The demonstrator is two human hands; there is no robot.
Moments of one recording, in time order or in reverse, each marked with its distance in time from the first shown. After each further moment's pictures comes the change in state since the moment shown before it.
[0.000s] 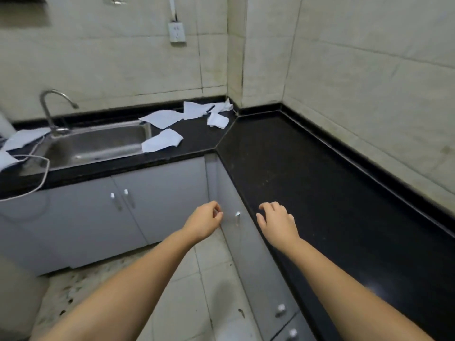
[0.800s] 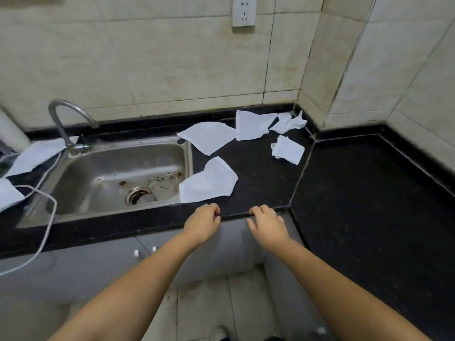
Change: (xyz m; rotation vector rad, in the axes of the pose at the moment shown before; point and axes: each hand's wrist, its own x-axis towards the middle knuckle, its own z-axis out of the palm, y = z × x) left_hand 0.341 -0.215 -0.147 0.143 0.025 -0.150; right_hand 0.402 -0.199 0.109 -0.006 -0.222 -0.194
